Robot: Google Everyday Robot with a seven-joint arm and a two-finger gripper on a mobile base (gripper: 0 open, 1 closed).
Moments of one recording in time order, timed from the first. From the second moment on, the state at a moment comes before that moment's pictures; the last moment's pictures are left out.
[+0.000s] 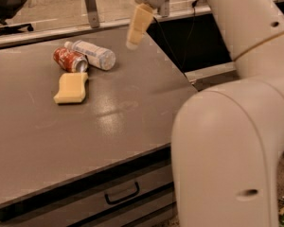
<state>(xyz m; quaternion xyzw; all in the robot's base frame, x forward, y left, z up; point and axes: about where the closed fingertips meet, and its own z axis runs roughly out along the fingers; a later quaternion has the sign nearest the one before) 0.695 0.016 0.975 -0.69 0.67 0.08 0.25</state>
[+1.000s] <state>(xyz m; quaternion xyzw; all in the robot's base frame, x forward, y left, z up) 0.720 0.090 0.991 -0.67 0.67 0.12 0.30</state>
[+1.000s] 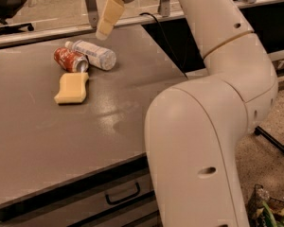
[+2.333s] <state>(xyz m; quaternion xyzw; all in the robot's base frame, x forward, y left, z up) 0.682 0.167 0.933 -0.66 0.66 0.16 0.31</state>
